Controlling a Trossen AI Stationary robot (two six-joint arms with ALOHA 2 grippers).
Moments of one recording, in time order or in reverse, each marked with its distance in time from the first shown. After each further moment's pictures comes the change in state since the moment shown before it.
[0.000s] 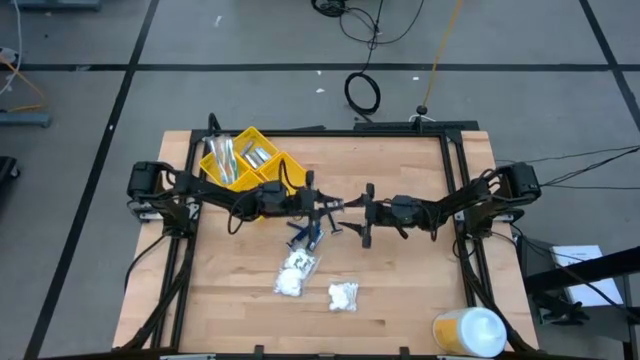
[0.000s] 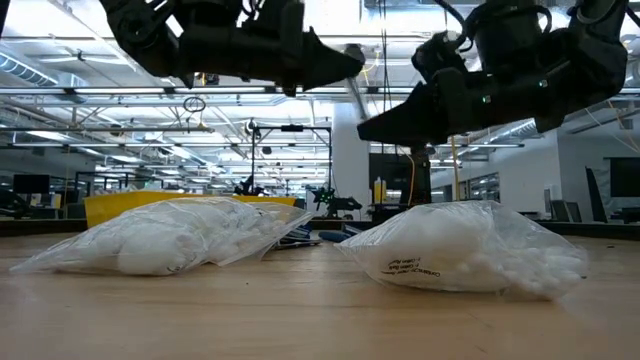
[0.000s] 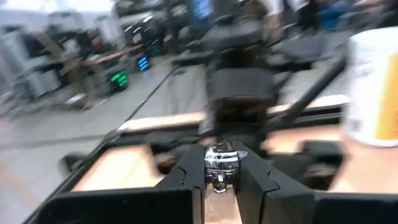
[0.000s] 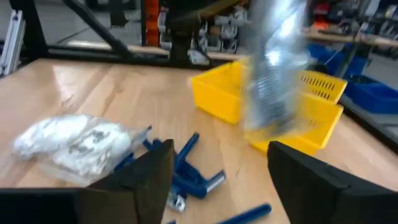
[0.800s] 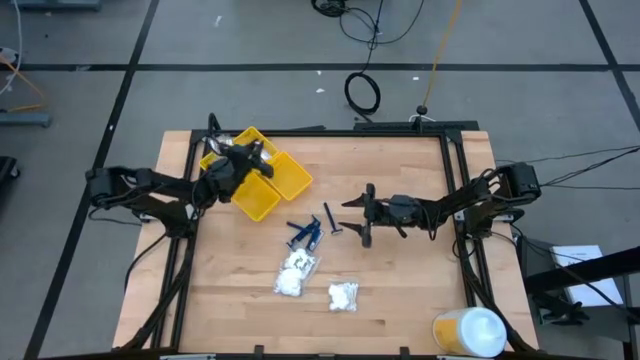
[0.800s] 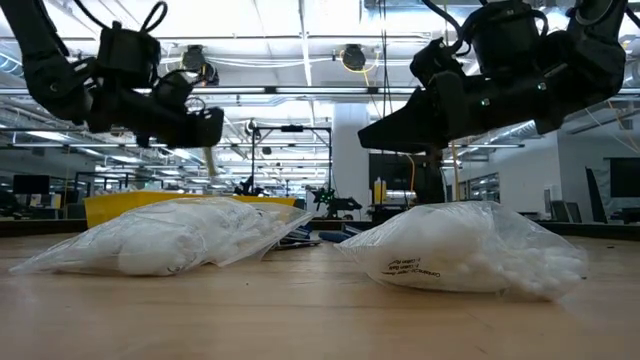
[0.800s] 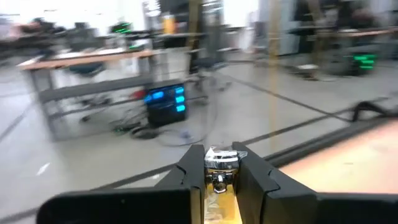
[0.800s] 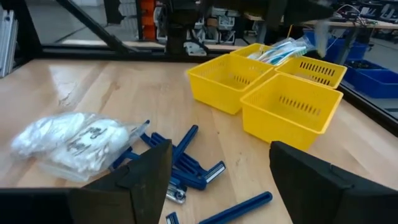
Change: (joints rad) left arm 0.394 -0.344 -0.561 0.195 -0.627 -0.185; right arm -0.010 0.000 0.000 -0.037 0.000 0.049
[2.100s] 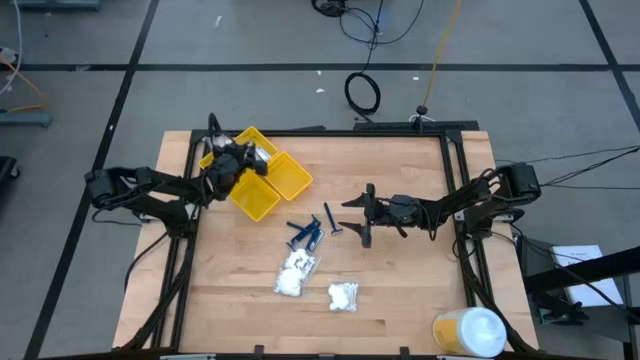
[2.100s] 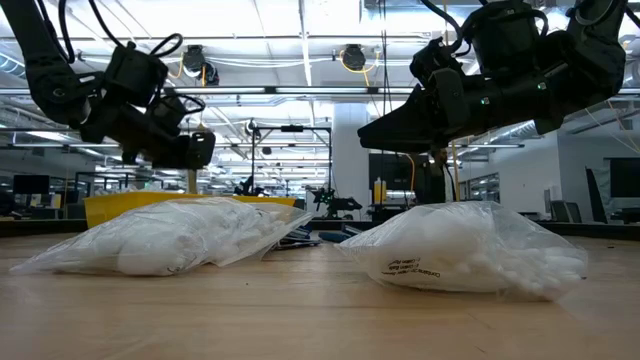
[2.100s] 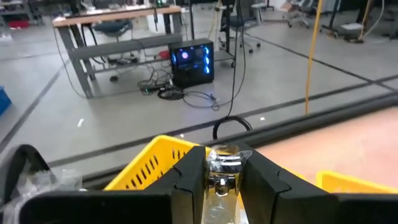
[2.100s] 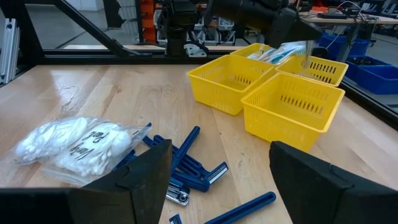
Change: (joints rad) left arm 0.111 0.003 -0.020 -0.182 0.012 -0.112; right arm 0.000 0.000 0.000 0.006 -0.004 0.030
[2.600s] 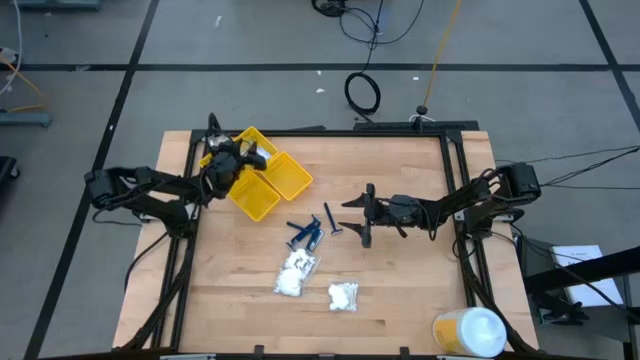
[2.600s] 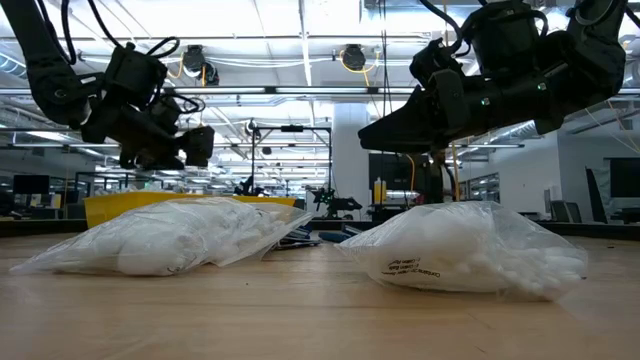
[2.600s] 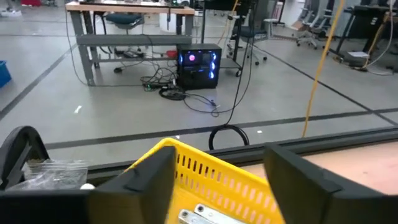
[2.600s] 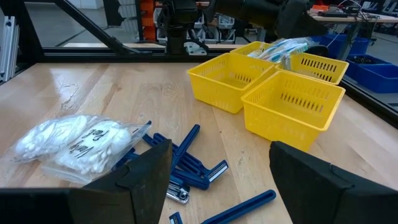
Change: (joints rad) left arm 0.029 0.000 0.000 0.019 -0.006 -0.122; right arm 0.000 0.000 0.000 -0.007 0.000 0.000
